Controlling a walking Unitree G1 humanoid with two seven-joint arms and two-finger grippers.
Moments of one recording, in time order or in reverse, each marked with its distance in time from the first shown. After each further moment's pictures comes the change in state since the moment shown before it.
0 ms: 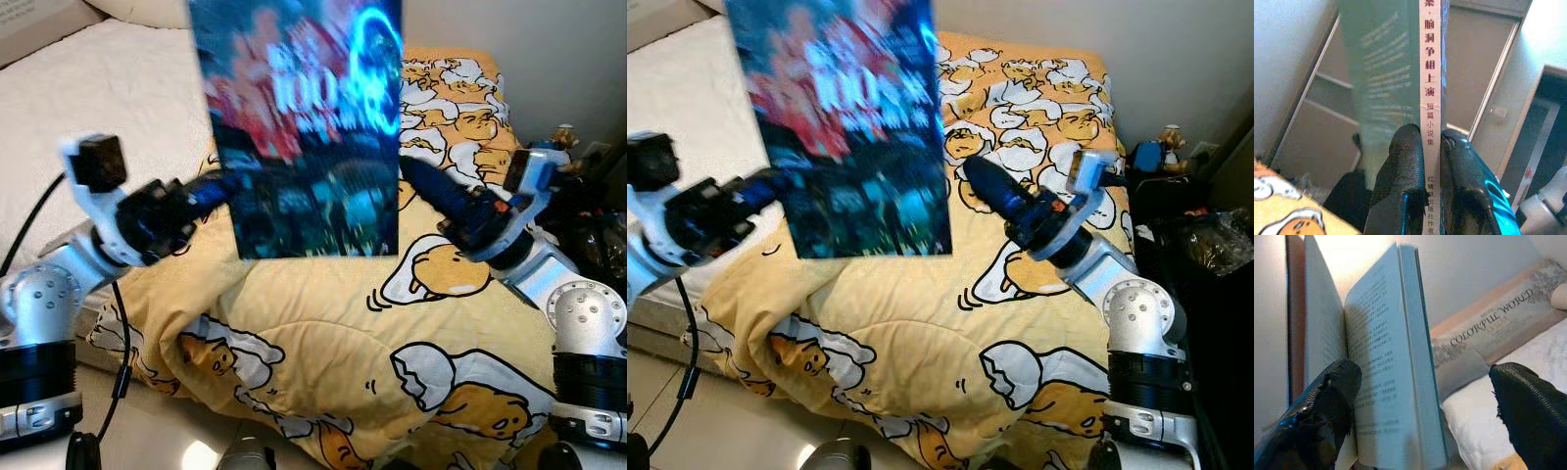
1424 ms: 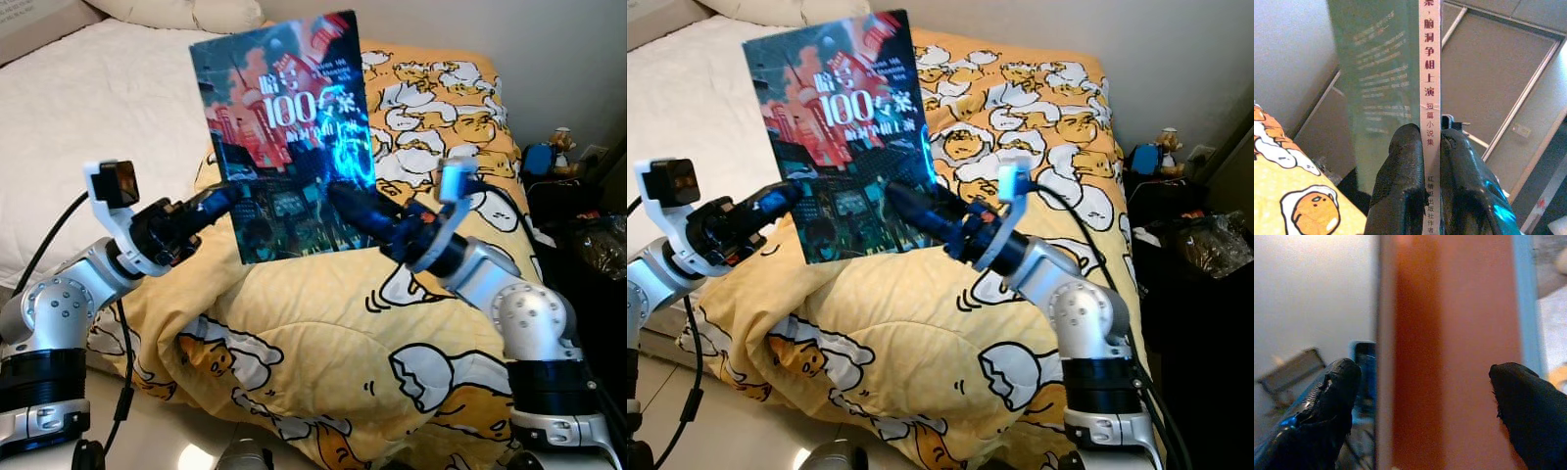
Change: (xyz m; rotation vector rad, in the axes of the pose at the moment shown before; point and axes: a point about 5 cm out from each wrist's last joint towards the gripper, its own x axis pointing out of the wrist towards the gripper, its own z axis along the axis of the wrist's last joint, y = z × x) left arm -0.013 0.020 -0.025 -0.103 -0.001 0.157; right arm 0.037 0.003 -0.044 -0.087 0.193 -0.045
